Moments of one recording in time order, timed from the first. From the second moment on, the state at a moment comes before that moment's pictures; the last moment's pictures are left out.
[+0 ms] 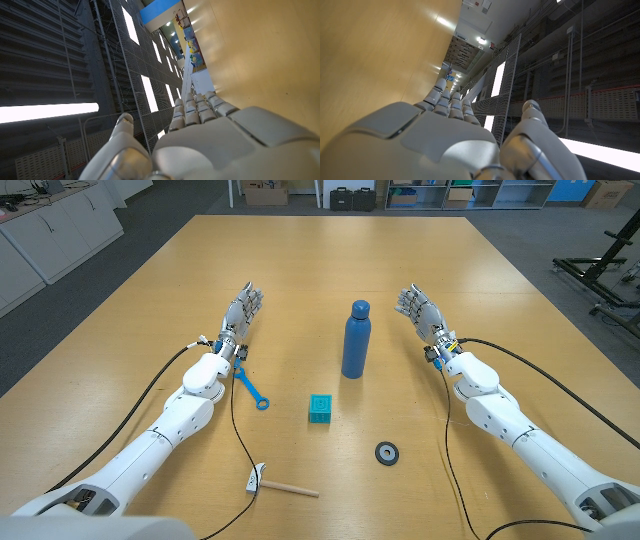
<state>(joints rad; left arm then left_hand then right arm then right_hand) 0.96 0.54 0.36 -1.45 -0.57 -0.37 0.07 0.04 -0.05 0.39 -0.11 0.19 0.14 0.10 0.22 0.19 0.12 0.09 0.22 0.24 0.06 0.01 0.21 0.18 0.05 -0.04 0.20 0.17 -0.95 -0.62 -0.35 -1.41 0.62 0.39 0.10 0.23 0.00 0.29 -0.10 0.18 -0.01 0.12 0.18 0.20 0.03 0.10 0.20 0.20 -0.04 0.10 0.19 0.35 -0.09 0.01 0.71 0.17</state>
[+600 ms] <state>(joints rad) 0.98 0.54 0.35 -1.43 -0.56 -0.43 0.05 0.05 -0.05 0.39 -0.11 0.19 0.14 0.09 0.22 0.19 0.12 0.09 0.22 0.24 0.07 0.01 0.21 0.18 0.05 -0.04 0.20 0.17 -1.02 -0.66 -0.35 -1.50 0.57 0.41 0.08 0.26 -0.04 0.29 -0.13 0.19 -0.04 0.12 0.18 0.20 0.00 0.11 0.20 0.20 -0.06 0.11 0.19 0.34 -0.10 0.01 0.68 0.17</state>
